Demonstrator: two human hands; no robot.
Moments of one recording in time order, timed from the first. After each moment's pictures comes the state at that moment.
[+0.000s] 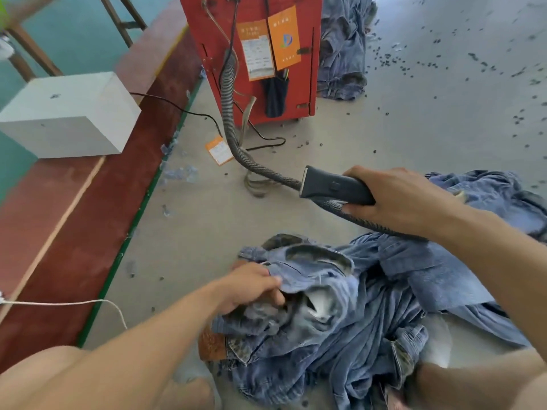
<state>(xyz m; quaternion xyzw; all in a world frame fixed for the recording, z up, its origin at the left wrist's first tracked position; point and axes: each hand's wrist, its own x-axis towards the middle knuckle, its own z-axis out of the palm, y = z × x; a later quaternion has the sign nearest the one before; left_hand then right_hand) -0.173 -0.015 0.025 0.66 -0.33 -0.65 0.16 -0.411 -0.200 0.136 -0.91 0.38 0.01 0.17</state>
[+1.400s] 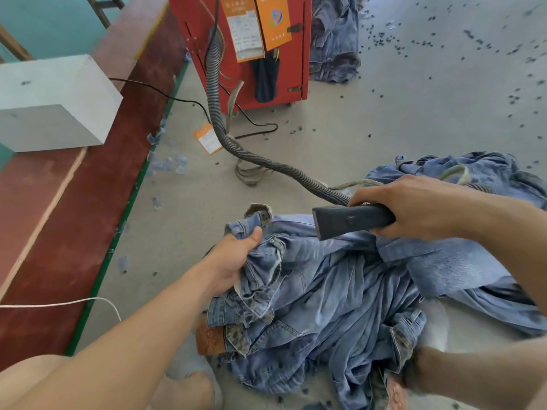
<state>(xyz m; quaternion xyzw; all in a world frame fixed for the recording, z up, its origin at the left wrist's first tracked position) -0.162 -0.037 0.011 0.64 -0.12 -0.62 0.43 -0.438 -0.204 0.124 -0.93 0.29 0.13 0.17</state>
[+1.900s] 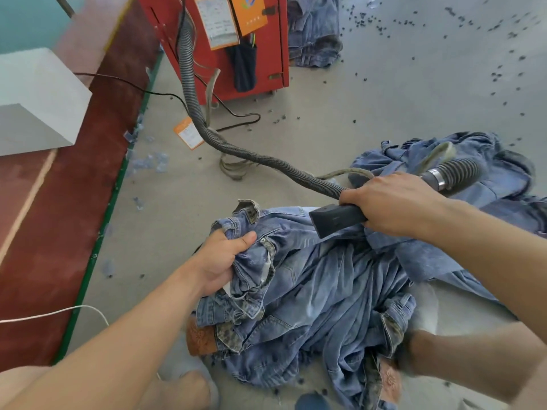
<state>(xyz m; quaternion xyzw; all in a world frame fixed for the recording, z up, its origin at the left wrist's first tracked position) -0.172 -0.039 0.016 0.59 -0.14 -0.65 0.46 -0.436 -0.200 0.081 -0.93 0.34 0.17 -0.01</state>
